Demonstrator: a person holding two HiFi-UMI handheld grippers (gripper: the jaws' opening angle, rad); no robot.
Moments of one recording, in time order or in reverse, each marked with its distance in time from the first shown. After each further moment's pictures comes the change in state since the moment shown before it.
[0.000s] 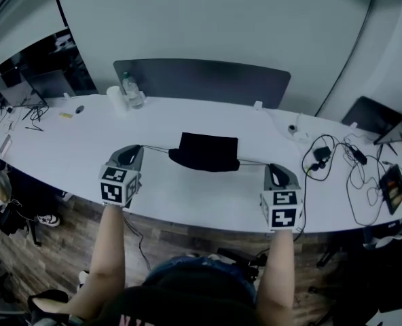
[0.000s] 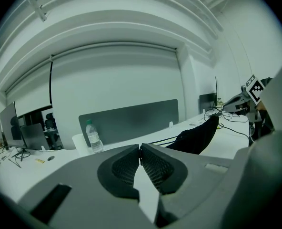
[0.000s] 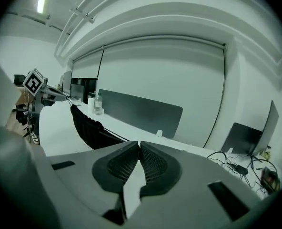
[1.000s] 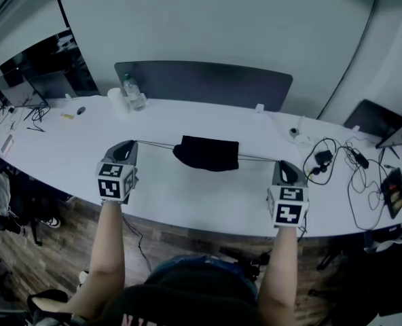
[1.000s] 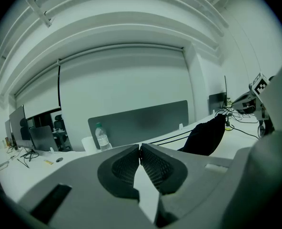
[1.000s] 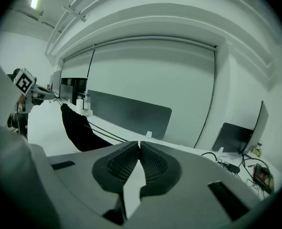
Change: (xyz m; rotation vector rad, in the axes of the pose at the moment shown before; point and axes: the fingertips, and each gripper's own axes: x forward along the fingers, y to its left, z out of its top) left arm 0.005 0.029 0.014 -0.016 -0.016 0.101; right arm 0.007 -0.037 0.010 0.036 -0.002 -0.106
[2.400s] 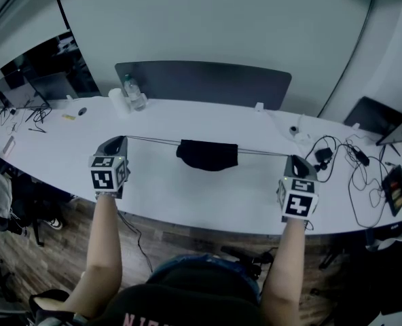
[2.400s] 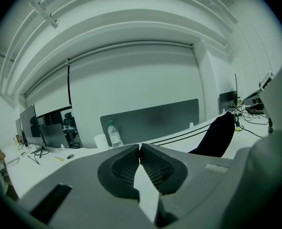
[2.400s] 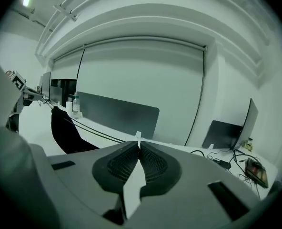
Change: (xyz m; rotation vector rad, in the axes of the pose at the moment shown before) left arm -0.005 0.039 0.000 -0.033 0.033 0.098; right arm -0.006 -0.043 0.003 0.046 -0.005 -0.093
